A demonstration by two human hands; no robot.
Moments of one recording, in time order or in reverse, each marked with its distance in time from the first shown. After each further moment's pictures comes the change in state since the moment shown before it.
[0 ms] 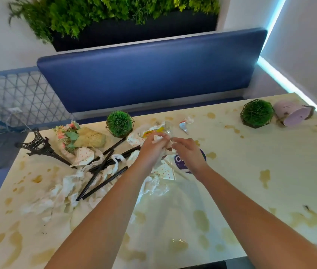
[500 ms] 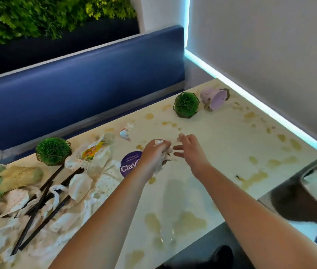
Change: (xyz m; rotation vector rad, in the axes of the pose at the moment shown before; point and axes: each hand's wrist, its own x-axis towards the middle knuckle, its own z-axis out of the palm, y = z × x) left_hand -0.031 0.019 0.184 0.110 -0.308 -0.084; right_hand -0.037 0.028 -0.166 0.332 0.462 0.144
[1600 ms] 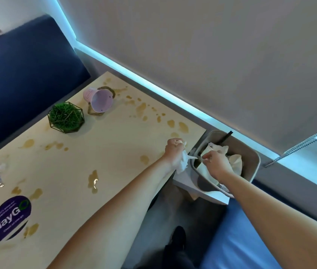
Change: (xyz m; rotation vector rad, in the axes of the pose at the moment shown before) left_hand 0.023 -0.064 0.421 0.465 -0.523 0.030; right_hand 0.026 0.126 -0.457 -0.854 0.365 0.345
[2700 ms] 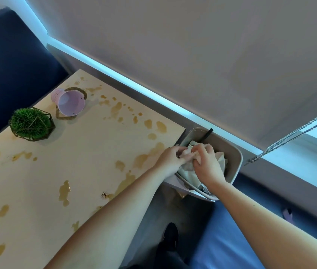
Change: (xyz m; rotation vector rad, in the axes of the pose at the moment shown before) left_hand 0.043 -0.021 0.065 0.369 -0.152 0.095; right_hand 0.000 0.031 -0.015 0.230 0.176 -0.263
